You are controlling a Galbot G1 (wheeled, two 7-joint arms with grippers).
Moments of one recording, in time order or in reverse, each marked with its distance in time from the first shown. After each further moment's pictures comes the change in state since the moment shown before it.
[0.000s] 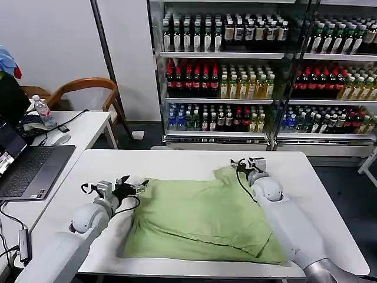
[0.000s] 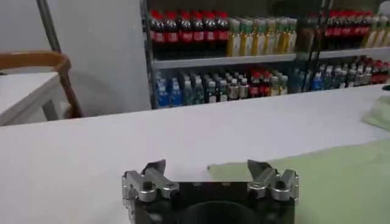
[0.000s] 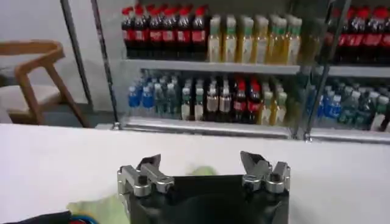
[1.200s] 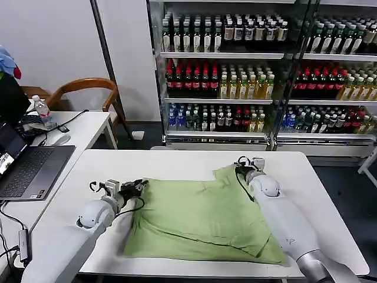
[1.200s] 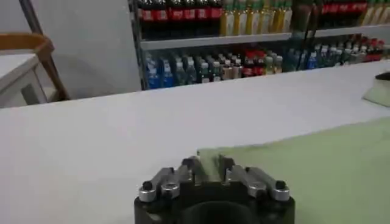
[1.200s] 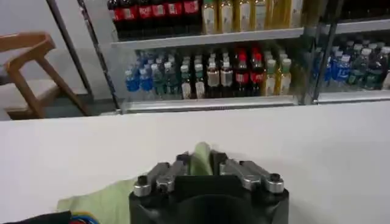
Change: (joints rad) left arm -0.062 -0.009 0.081 0.072 -0.007 0.039 0.024; right arm 0.037 0.033 0.008 -0.089 0.067 -0.041 -0.031
